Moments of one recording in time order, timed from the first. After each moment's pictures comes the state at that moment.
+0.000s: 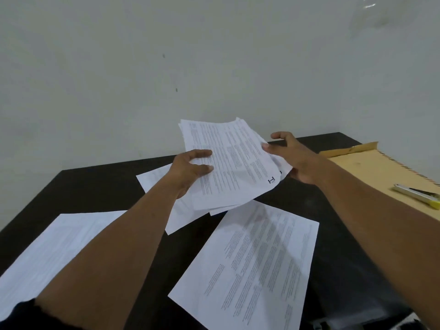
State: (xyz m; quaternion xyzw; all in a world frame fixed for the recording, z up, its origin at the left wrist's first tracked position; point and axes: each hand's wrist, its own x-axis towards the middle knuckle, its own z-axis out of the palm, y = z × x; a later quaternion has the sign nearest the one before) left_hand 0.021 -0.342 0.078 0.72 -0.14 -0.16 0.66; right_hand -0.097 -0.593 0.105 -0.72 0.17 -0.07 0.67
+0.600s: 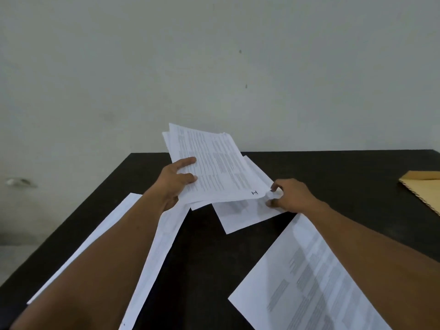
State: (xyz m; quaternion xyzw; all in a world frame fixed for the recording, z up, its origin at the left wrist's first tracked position) left_hand 0.049 -0.177 0.061 0.71 0.00 -0.08 0.70; right_hand 0.013 -0.486 0.006 -0.97 0.12 0.04 0.20
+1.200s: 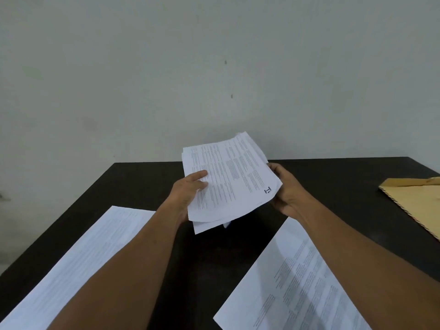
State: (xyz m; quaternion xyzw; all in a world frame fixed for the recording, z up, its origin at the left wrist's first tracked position) left_hand 0.050 -0.237 0.054 0.67 0.03 -0.12 0.73; right_hand -0.005 -0.476 0.055 -0.59 0.10 -0.03 0.80
